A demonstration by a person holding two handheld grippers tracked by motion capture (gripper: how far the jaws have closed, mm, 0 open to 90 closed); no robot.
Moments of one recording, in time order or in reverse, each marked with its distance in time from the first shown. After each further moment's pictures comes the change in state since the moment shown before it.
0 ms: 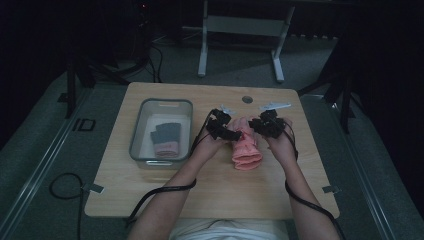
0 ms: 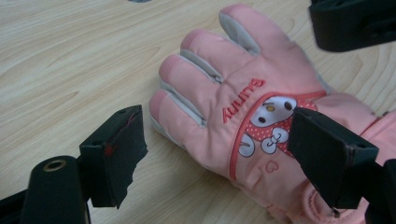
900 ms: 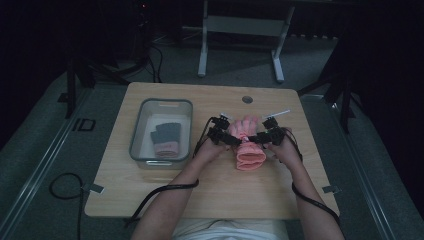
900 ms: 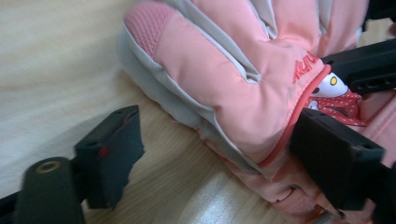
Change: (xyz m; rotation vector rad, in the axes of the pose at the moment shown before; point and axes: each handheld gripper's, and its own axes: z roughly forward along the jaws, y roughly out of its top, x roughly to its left) left arm 0.020 -0.027 0.048 0.130 -0.194 -0.206; right arm -0.042 -0.044 0.047 0.223 0.200 0.146
